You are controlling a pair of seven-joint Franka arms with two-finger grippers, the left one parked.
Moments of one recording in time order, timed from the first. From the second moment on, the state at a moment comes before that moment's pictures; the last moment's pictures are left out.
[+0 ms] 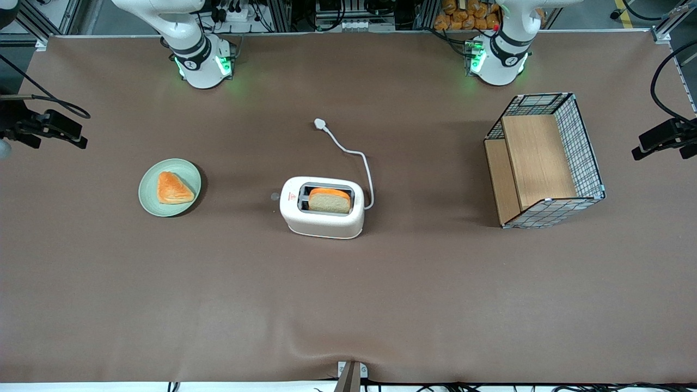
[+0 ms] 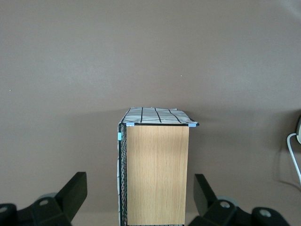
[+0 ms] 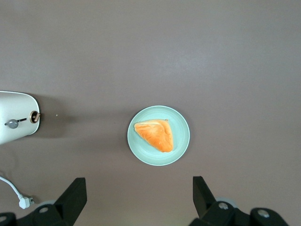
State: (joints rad) arm -0.03 -0.05 -0.03 -1.64 0.01 1.57 -0.03
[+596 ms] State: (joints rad) arm -0.04 -0.05 -0.04 -1.63 0.01 1.54 -0.02
